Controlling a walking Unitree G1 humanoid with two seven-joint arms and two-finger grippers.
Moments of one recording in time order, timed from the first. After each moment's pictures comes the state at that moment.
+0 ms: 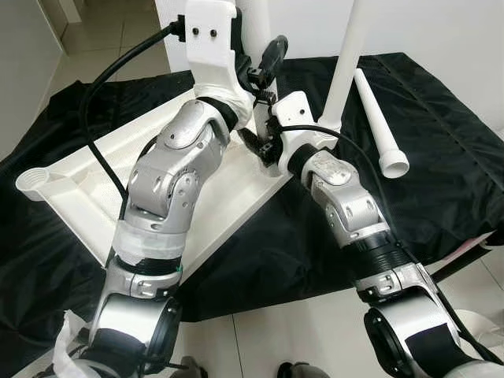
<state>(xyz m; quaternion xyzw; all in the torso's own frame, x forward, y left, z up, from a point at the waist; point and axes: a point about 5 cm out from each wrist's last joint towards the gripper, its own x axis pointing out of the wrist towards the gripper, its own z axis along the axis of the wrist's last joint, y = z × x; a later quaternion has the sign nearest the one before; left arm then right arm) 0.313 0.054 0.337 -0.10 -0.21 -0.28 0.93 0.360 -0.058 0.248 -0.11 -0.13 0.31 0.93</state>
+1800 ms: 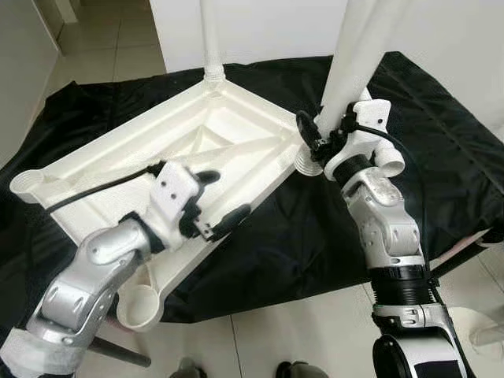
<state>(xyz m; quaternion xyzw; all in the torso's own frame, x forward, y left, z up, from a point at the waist) 0.259 0.140 0.197 0.11 -0.06 -0.41 0.90 0.335 -0.127 0.253 0.04 -0.18 0.20 0.96</state>
